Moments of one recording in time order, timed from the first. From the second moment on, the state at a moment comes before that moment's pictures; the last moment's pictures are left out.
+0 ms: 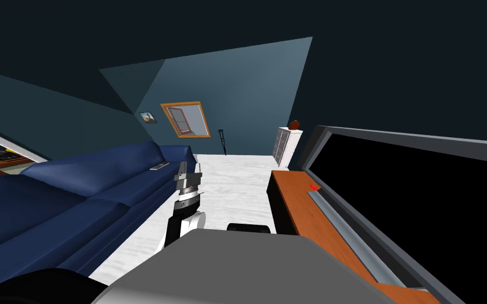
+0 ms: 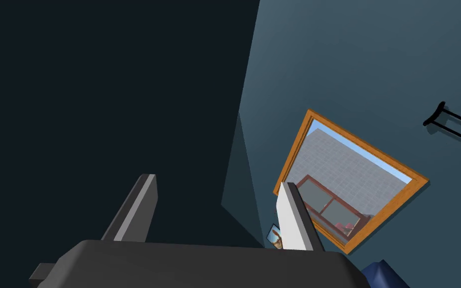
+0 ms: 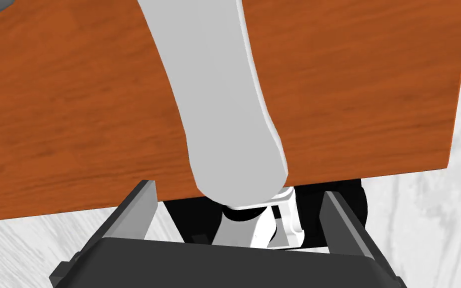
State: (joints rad) left arm 0.55 -0.05 0.02 -2.28 0.08 -0.53 0.17; right arm 0.84 -0.94 0.65 -1.24 0.56 -0.09 1.42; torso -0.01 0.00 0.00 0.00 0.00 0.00
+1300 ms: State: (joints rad) left arm 0.55 -0.05 0.02 -2.28 0.08 -0.53 0.17; right arm 0.75 -0.85 0.74 -1.08 0.62 -0.05 1.46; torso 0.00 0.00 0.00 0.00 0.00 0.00
